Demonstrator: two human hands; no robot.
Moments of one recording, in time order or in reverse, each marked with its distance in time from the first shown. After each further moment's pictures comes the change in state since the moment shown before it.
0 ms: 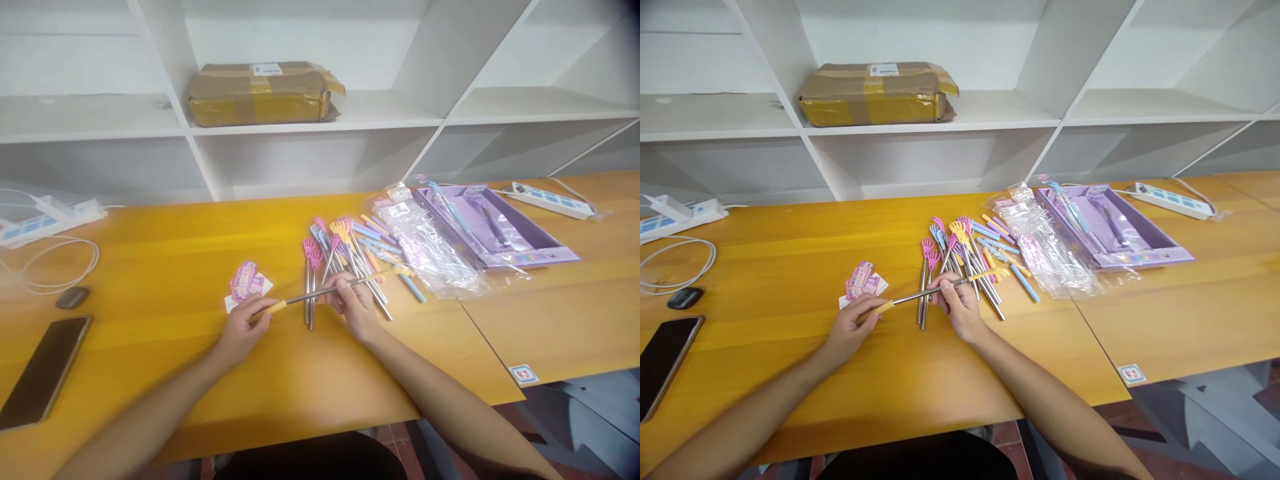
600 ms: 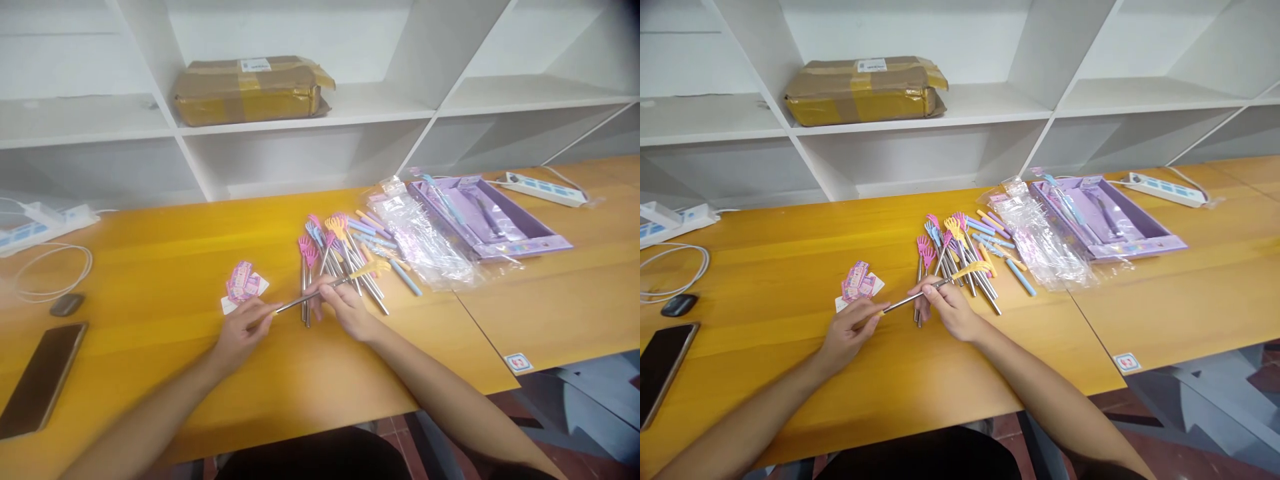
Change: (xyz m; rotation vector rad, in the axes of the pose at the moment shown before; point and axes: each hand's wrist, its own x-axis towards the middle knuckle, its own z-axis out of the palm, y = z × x) left_hand -0.002 0.007 0.003 0.105 0.060 0.283; right_hand 0.002 -0.011 -0.002 0.032 -0.311 0.040
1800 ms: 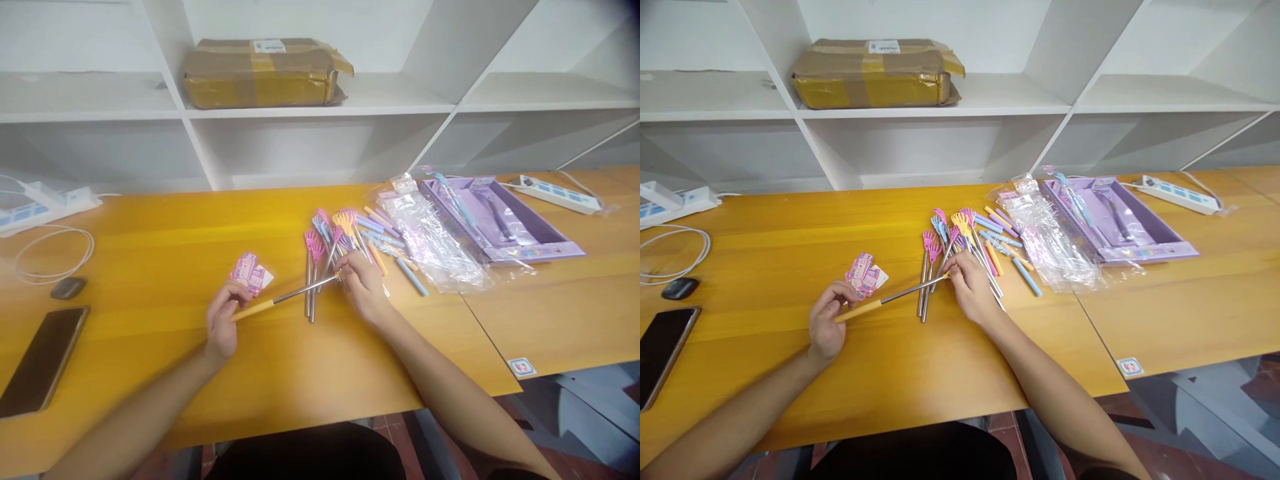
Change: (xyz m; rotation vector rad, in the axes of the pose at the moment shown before) left_hand -0.006 -0.013 -0.004 -0.470 0.445 -0.149; right_hand 0.007 0.006 -0.040 -0.716 0.327 -0.073
